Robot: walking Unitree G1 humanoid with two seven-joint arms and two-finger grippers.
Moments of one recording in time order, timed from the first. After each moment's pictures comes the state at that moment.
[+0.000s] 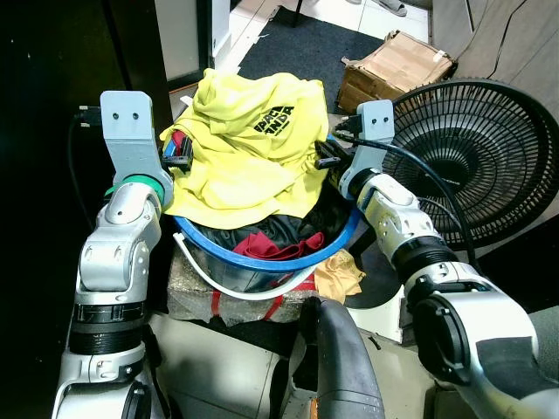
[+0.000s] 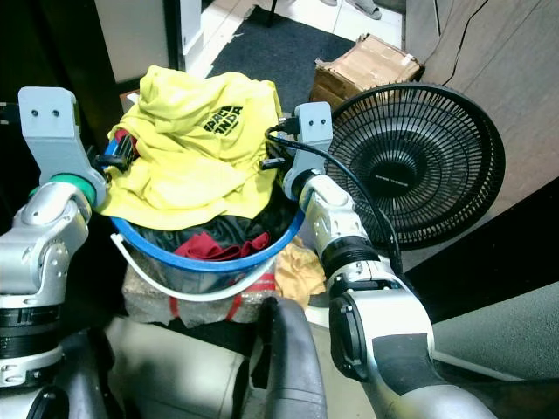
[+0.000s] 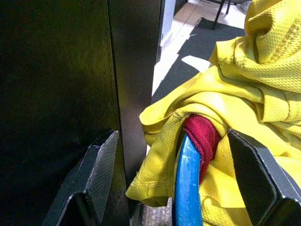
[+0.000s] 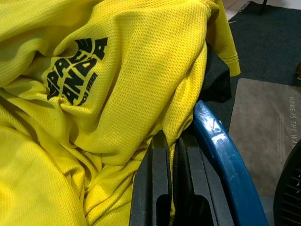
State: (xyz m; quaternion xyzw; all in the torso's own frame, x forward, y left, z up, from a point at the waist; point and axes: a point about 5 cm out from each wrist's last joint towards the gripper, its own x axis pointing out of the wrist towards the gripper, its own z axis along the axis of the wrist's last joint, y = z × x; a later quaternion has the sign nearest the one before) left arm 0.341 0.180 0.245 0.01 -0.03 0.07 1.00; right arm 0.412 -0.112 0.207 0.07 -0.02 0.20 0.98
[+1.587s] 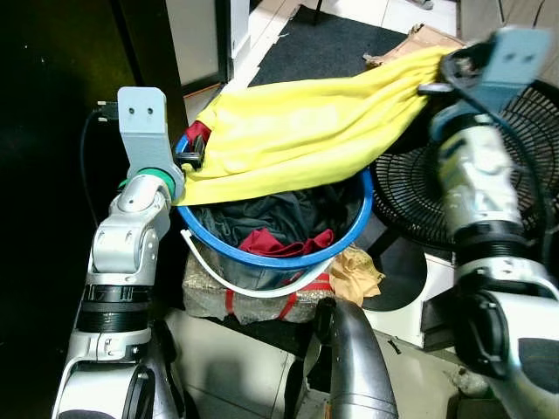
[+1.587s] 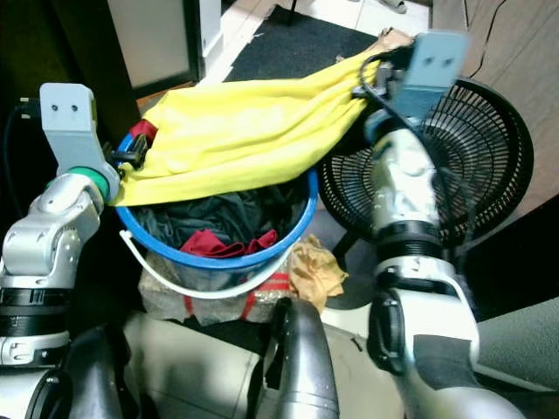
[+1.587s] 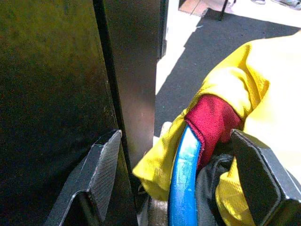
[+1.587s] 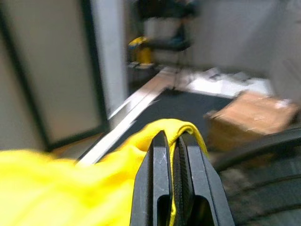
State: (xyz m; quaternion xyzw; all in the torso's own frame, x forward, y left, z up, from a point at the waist) left arm 0.358 0.172 0.242 0.00 -0.02 0.05 1.00; right arm 0.412 -0.167 0.279 0.04 -0.18 0.03 0.98
